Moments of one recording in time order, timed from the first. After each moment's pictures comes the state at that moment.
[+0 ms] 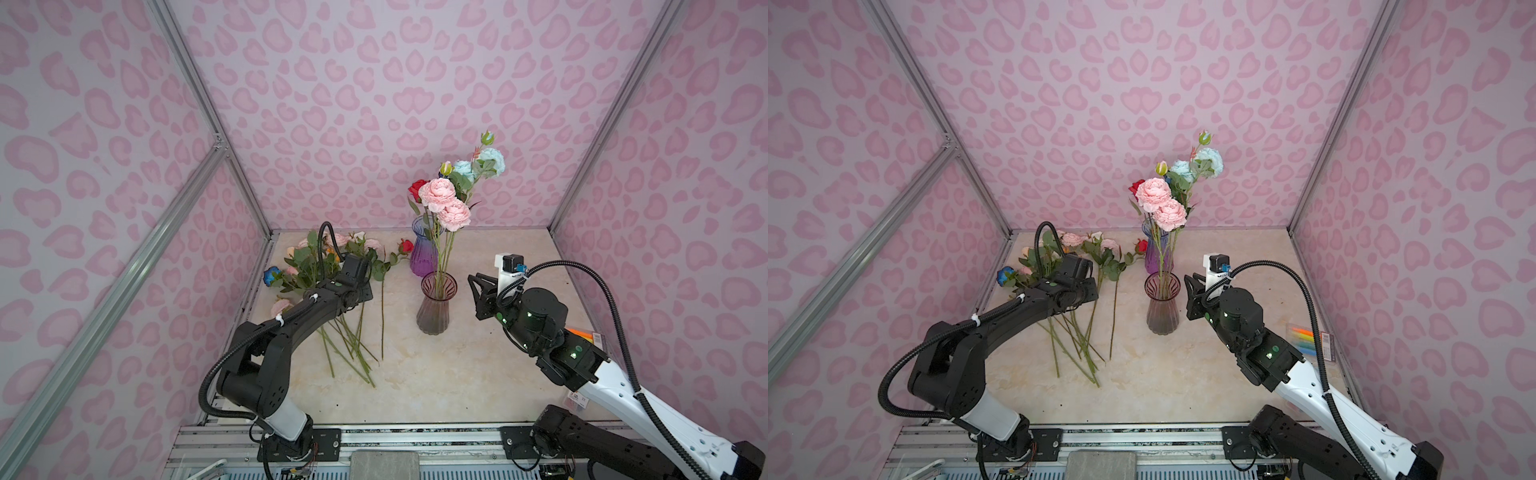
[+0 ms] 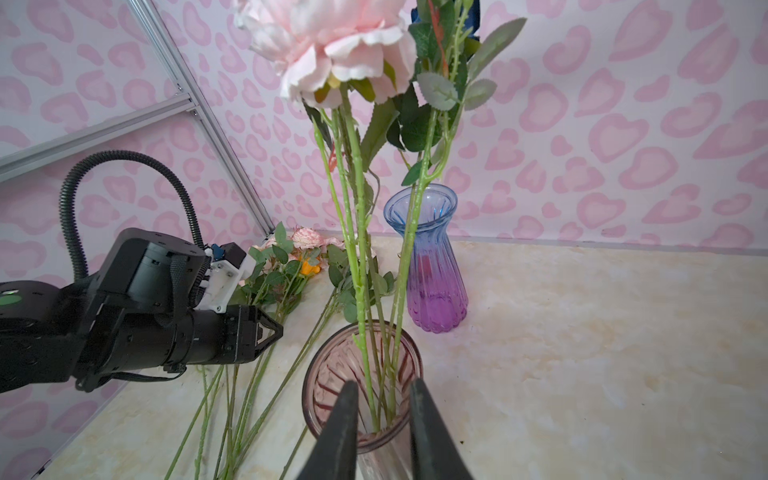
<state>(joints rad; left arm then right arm) -0.41 1.67 1.11 -0.42 -0.21 -0.56 0.72 0.86 0.84 -0.16 0.28 0.31</state>
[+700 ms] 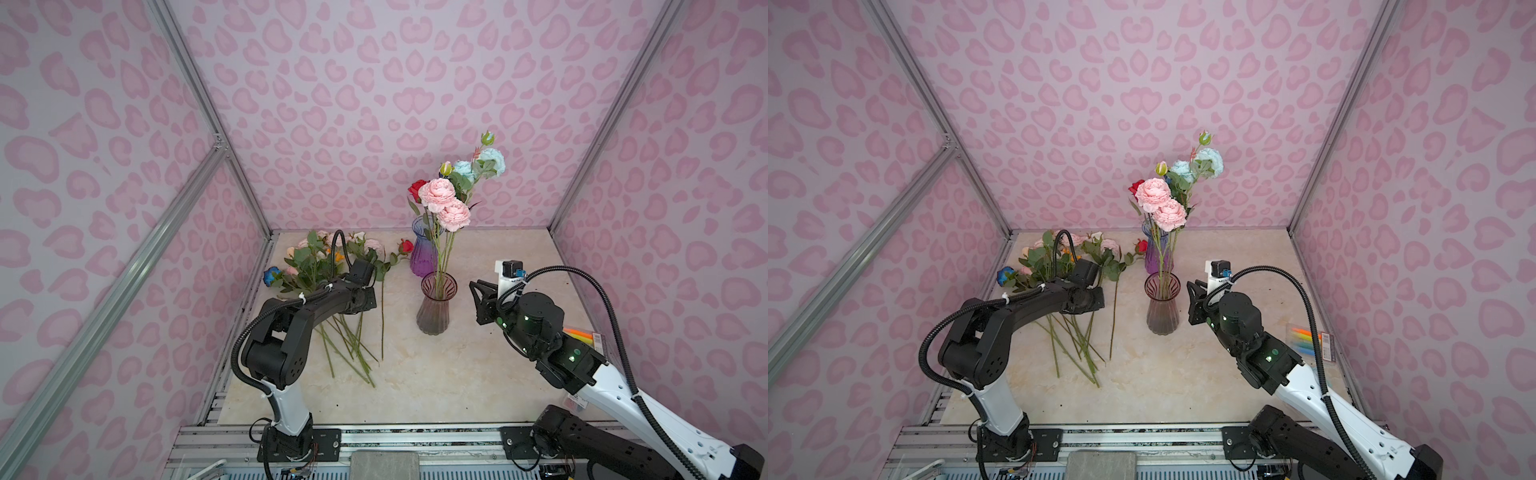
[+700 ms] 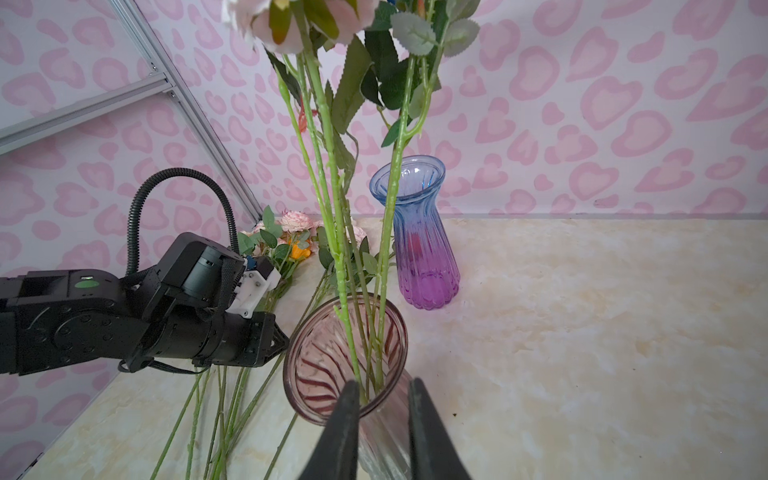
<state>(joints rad) -0.41 1.82 1.13 -0.44 -0.13 -0.52 0.71 0.85 0.79 -0.17 0.28 0.35</state>
